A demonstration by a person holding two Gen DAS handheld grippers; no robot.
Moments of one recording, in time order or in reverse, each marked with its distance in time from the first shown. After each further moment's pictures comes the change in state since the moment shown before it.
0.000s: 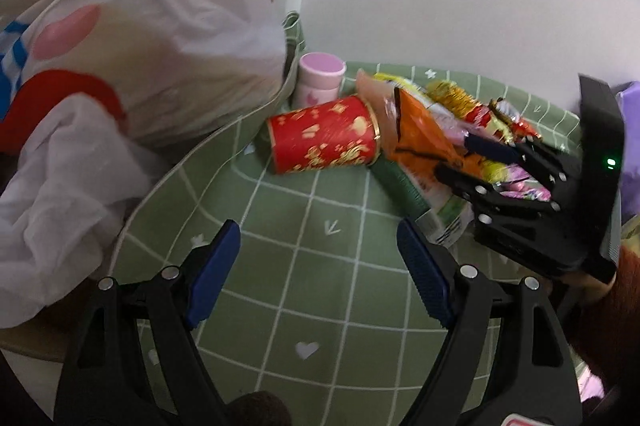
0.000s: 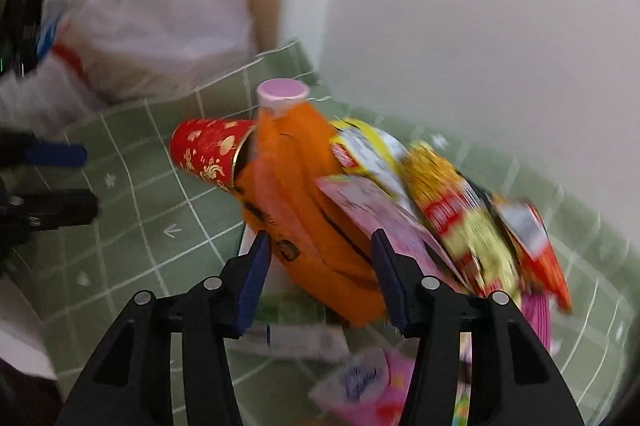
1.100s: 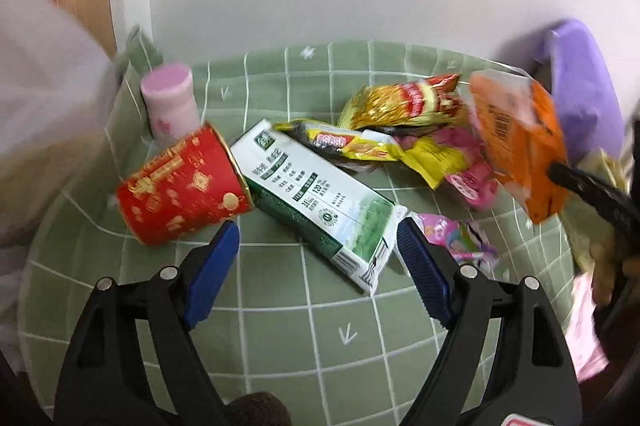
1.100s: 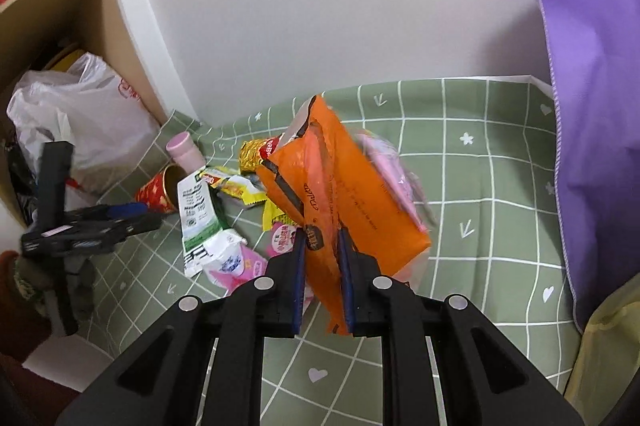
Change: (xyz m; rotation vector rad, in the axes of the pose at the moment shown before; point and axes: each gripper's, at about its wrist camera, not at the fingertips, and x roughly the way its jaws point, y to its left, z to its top) left arm 0.022 -0.072 0.023 0.262 0.028 -0.260; right arm -0.165 -0.104 -0.117 0.600 -0.050 -0.083
